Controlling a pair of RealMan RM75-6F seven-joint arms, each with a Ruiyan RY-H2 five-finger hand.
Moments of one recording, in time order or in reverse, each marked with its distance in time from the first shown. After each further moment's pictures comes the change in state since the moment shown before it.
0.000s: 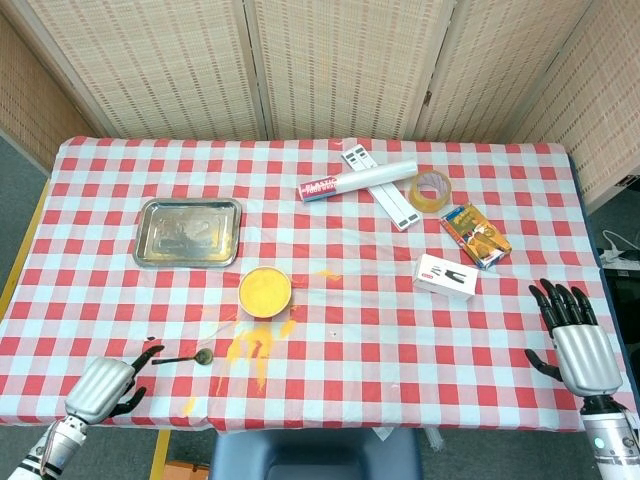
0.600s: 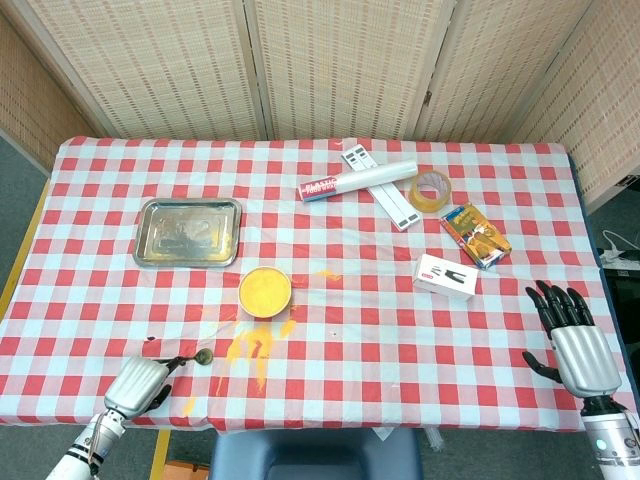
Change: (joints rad) left arm -0.024 -0.211 -0.016 0.115 -0.066 -0.004 0.263; right arm 0.002 0.021 -0.011 -0.007 -0.023 -0.003 0.046
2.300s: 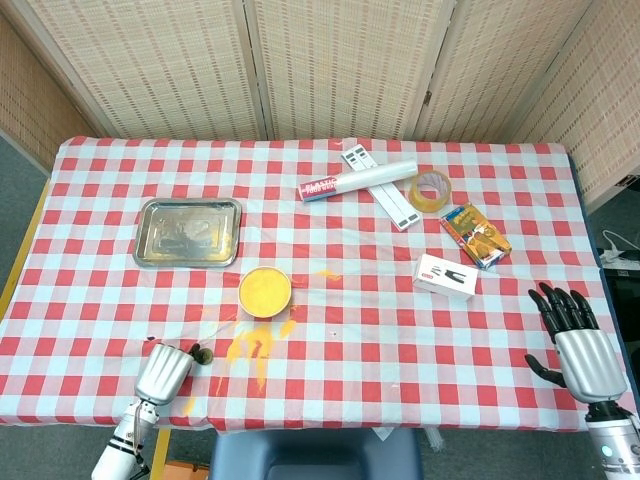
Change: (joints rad) left arm 0.016 -0.355 -0.047 0.397 0.044 0.174 0.188; right arm -0.015 0.016 -0.010 -0.008 -0.026 0.024 0.013
